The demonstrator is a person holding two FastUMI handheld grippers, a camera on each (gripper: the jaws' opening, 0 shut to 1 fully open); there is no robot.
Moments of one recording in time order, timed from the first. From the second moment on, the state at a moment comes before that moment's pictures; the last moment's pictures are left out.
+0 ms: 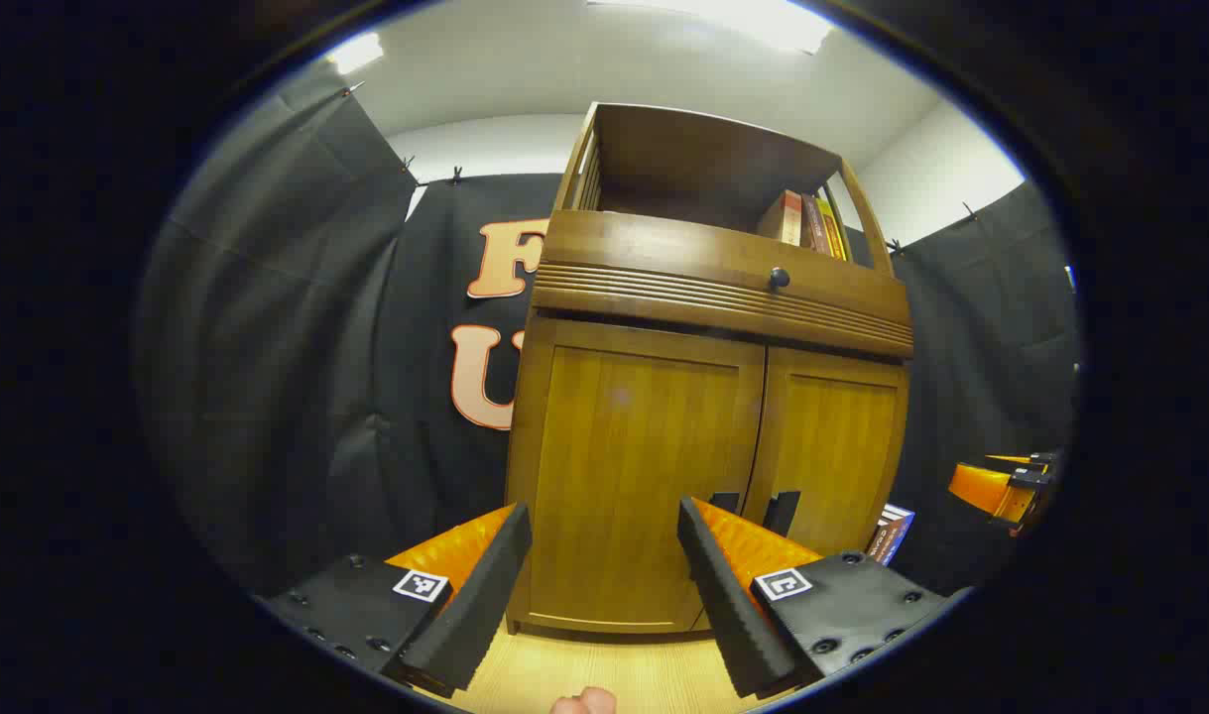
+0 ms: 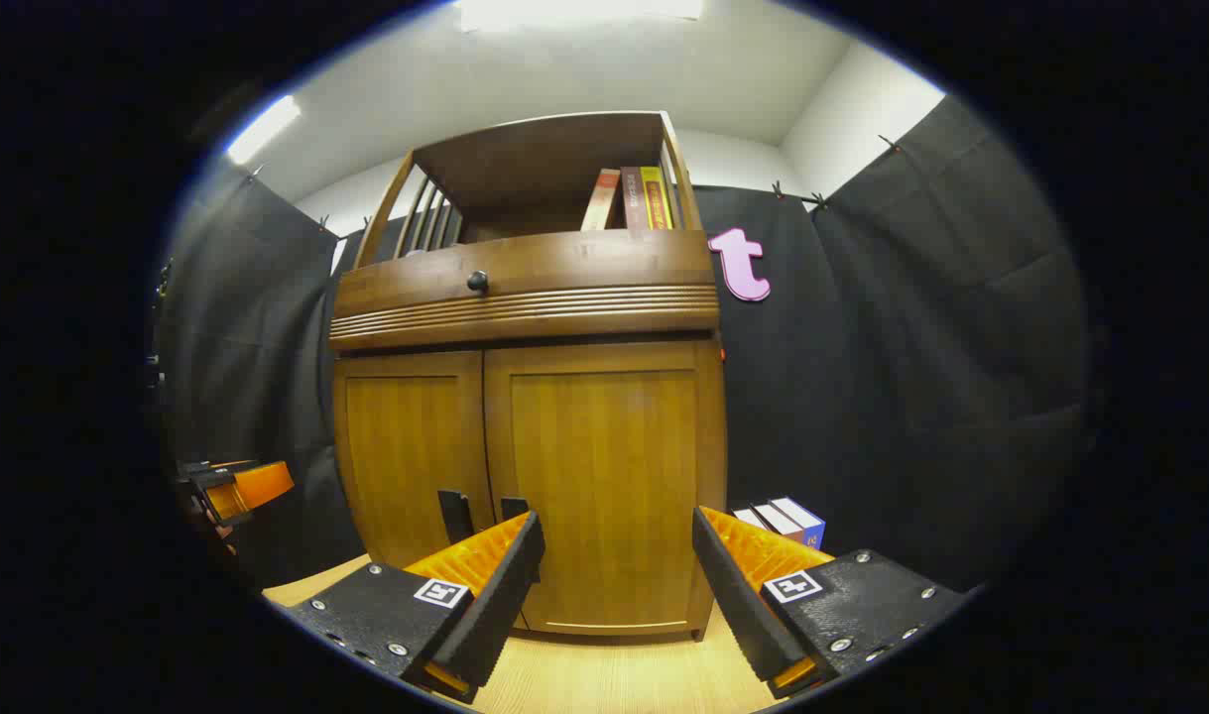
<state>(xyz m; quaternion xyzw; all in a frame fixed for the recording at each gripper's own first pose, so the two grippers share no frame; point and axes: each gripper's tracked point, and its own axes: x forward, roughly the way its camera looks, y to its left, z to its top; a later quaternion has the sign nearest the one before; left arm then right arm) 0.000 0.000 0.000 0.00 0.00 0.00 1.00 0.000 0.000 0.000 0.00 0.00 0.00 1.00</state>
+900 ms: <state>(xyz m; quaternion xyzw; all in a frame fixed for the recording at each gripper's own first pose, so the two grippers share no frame) 0.021 -0.028 -0.010 0.04 0.00 -0.01 1.00 0.017 -0.004 0.006 -0.02 -0.02 -0.01 1.00</state>
